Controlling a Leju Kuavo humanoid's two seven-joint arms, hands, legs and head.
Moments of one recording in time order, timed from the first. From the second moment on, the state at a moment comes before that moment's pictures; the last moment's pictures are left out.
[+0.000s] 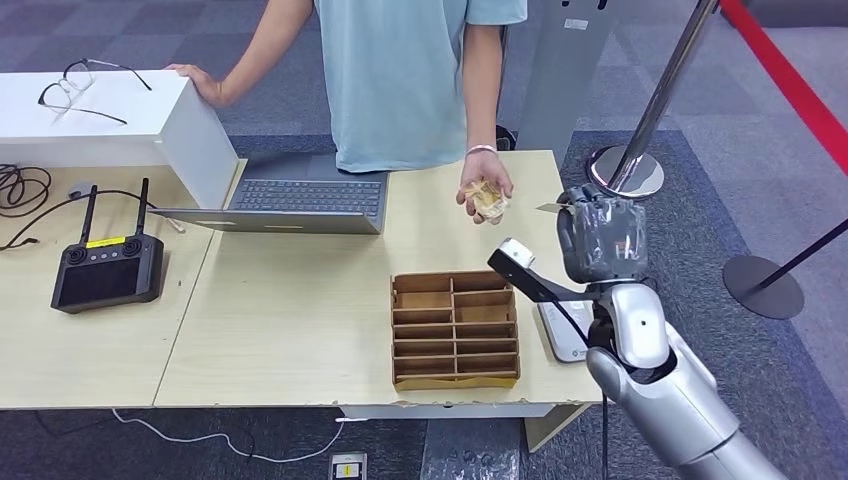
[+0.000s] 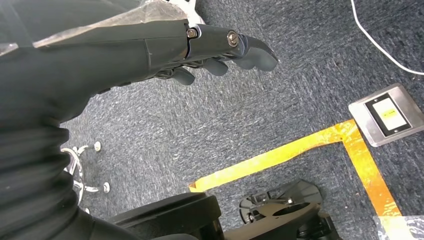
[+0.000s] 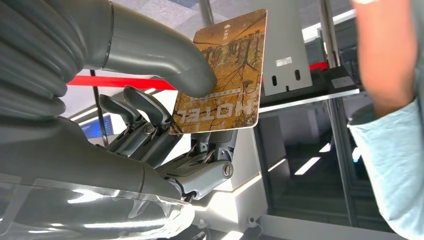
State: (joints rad) left arm -0.12 0.04 -1.22 -0.21 0.61 0.46 0.13; right arm -0.42 -0.40 0.52 -1.58 1.25 -0.44 0.54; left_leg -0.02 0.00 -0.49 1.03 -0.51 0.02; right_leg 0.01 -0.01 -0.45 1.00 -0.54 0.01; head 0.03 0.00
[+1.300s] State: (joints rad) left arm -0.12 0.04 -1.22 -0.21 0.61 0.46 0.14; right arm -0.46 -0.35 0.63 -1.57 1.25 -0.43 0.52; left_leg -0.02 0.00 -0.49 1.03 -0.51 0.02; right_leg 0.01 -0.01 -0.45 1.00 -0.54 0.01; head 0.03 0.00
